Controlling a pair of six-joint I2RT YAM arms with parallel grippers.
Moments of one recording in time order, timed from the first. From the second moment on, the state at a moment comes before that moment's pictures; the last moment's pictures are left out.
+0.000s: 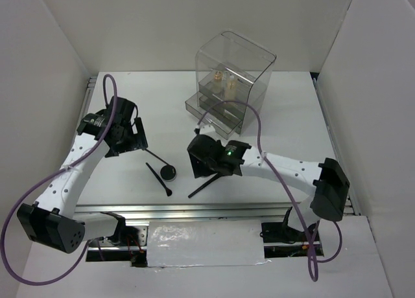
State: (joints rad) left arm -0.27 1.24 1.32 -1.21 -0.25 -0.55; right arm 1.07 1.53 1.21 -0.72 0.34 0.68
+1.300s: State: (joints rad) left arm -0.49 1.36 1.15 -0.91 -0.07 -0.32; right arm 0.63 2.02 1.84 -0.72 0.38 0.34
